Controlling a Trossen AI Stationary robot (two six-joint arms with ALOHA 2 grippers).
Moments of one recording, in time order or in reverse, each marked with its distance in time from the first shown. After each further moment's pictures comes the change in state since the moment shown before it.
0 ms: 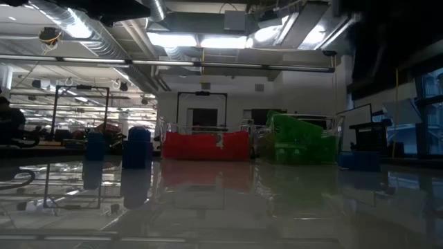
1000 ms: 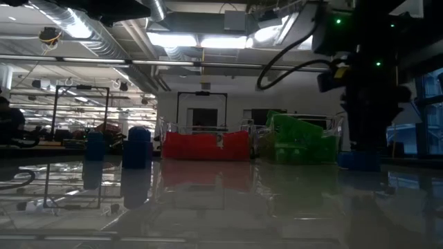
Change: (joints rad) left arm 0.000 0.000 0.000 -0.001 0.000 -0.008; right arm -0.364 0.000 -0.360 0.392 -0.237 -0.166
